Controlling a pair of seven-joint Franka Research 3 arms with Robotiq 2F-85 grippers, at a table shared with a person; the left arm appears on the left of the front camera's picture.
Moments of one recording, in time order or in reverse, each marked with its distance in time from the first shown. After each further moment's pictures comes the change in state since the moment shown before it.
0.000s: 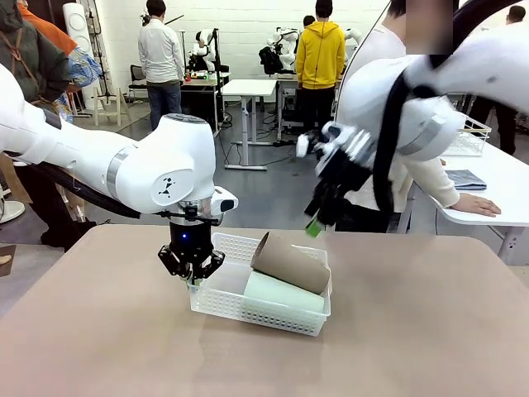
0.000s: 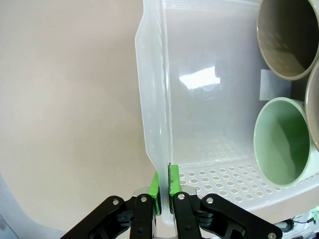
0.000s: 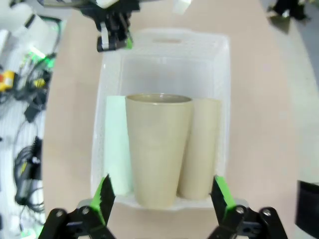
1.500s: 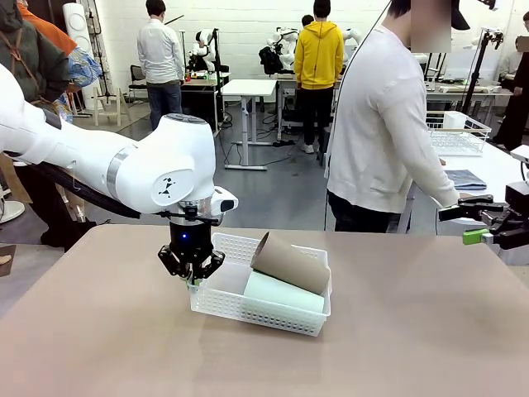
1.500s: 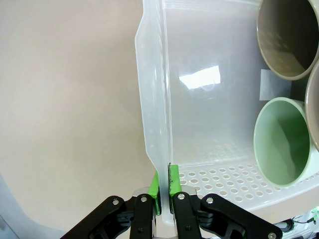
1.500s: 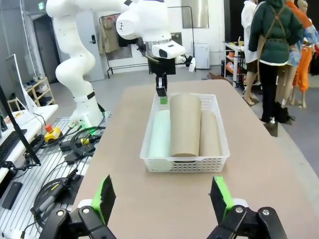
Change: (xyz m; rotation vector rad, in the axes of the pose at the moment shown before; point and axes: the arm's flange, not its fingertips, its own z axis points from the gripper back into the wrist) left arm 0.000 0.000 0.000 0.000 0.000 0.000; right arm -0.307 0.037 0.106 0.075 -0.765 0.004
